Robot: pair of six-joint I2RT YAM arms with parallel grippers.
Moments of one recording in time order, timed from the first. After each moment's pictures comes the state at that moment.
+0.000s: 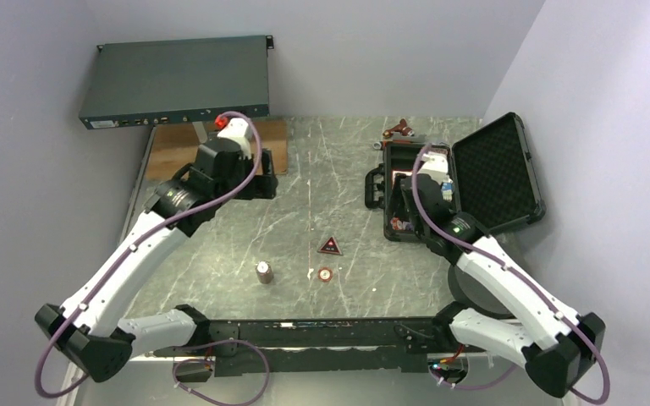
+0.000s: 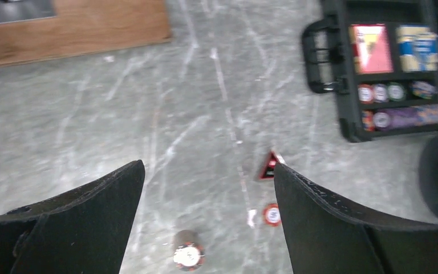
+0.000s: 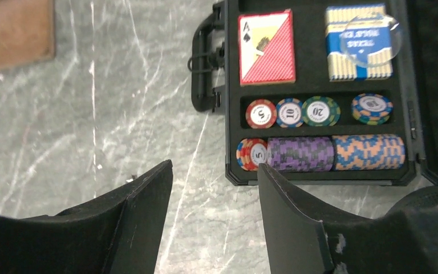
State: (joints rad) left arm -0.60 1.17 1.33 -0.71 -0.17 -0.42; right arm 0.61 0.95 0.93 -0.55 0.54 0.54
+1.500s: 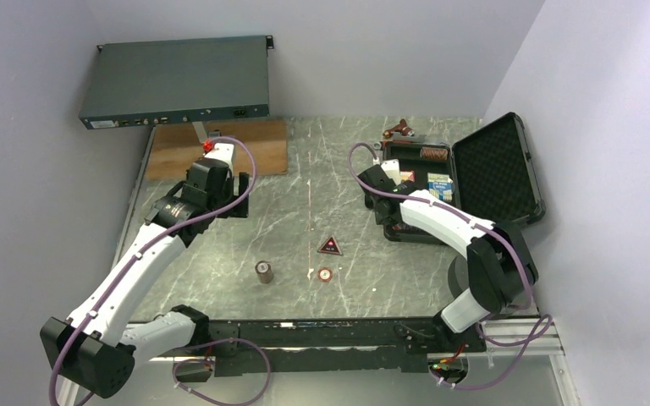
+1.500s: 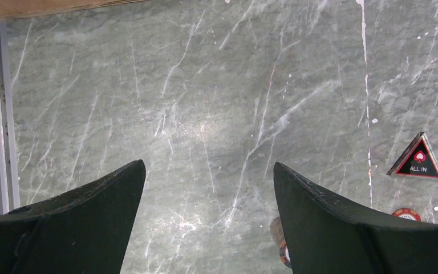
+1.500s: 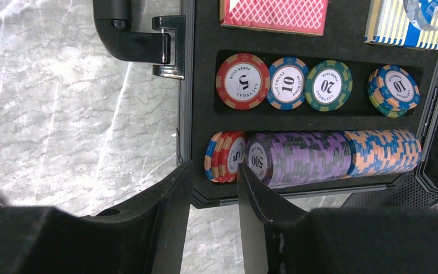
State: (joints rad) left arm -0.42 1.06 1.05 -0.72 -0.31 -0.22; right arm 0.58 1.55 1.06 -0.66 0.53 0.42
